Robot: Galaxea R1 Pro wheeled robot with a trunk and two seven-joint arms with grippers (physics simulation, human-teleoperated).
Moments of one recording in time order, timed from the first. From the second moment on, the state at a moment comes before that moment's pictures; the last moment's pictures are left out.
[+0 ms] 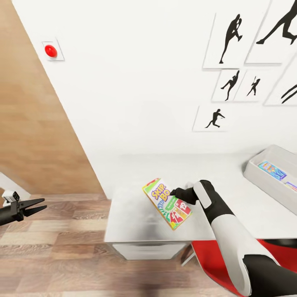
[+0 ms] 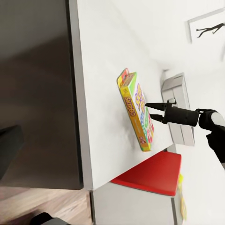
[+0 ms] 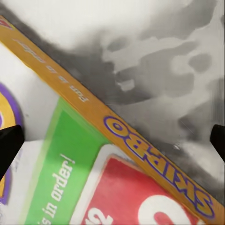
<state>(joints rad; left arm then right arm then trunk) -0.82 0.75 -0.06 -0.34 0.46 0.65 -1.57 -0.92 0.05 -0.03 -0.71 -0.56 0.90 -0.26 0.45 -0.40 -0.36</state>
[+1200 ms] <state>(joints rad) -0.82 0.75 -0.06 -0.34 0.46 0.65 -1.57 -0.92 0.05 -0.03 -0.70 -0.57 0.90 -0.26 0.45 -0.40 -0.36</state>
